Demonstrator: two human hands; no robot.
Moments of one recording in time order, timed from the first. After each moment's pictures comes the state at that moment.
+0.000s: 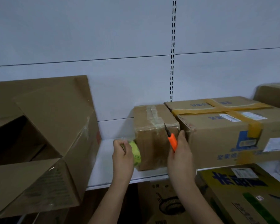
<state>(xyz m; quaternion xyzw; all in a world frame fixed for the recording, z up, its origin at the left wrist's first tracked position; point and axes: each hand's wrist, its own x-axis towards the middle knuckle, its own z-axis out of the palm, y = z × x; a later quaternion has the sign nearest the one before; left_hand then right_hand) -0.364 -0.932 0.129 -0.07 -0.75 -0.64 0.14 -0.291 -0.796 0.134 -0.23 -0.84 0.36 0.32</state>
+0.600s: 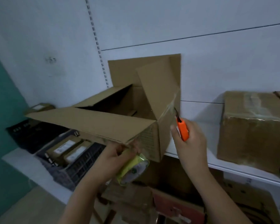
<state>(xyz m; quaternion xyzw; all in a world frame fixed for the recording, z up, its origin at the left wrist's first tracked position) -0.217 -1.157 0.186 -0.04 -0.82 -0.56 0.08 -0.302 -0.956 0.152 0.11 -0.79 0.52 0.29</state>
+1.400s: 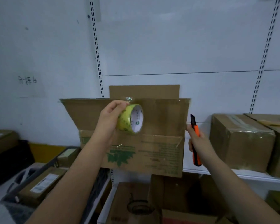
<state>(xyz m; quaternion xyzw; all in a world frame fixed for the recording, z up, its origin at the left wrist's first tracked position) -0.295 -1.320 0.288 -0.14 -0.65 -0.72 0.17 -0.315 -1.034 0.194 -0.01 -0.76 0.63 0.17</state>
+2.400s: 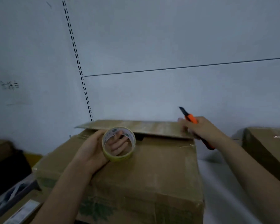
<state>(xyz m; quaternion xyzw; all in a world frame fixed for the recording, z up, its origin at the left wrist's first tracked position) -0.484 -1.304 0.240 0.04 -0.44 -0.89 -0.09 -0.568 -0.972 0.228 0.09 -0.86 0.50 0.11</state>
